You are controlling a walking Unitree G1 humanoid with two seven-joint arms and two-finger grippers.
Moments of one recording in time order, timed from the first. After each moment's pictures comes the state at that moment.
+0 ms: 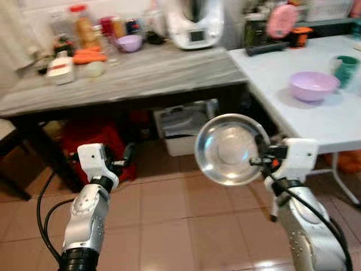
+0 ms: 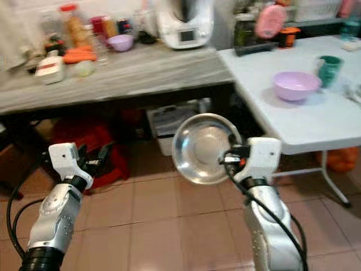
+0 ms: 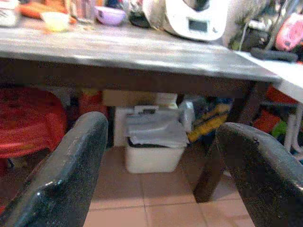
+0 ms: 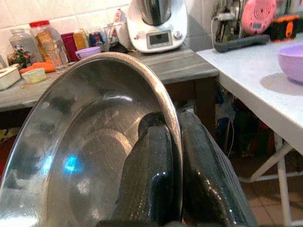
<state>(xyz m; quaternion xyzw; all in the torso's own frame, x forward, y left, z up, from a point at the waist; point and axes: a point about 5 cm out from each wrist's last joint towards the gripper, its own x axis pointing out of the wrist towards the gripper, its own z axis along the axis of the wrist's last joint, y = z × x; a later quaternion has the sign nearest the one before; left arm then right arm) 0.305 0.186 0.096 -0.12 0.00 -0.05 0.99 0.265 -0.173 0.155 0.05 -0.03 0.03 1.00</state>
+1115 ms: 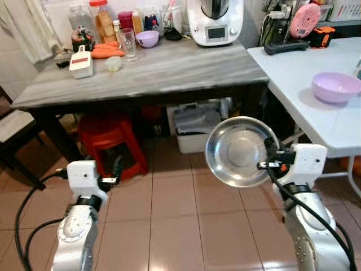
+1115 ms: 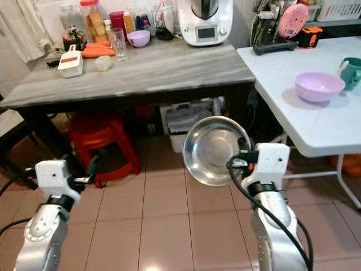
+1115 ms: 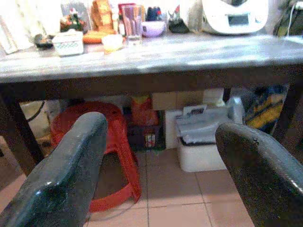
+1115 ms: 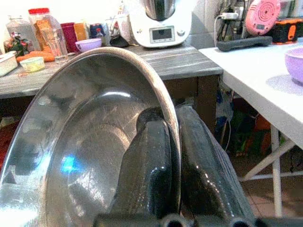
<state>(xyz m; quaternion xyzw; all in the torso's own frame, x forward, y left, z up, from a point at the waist) 0.266 0.196 0.091 -0.02 -0.02 -0.01 1.00 0.261 -0.185 0.149 0.01 -0.04 0.01 1.00</state>
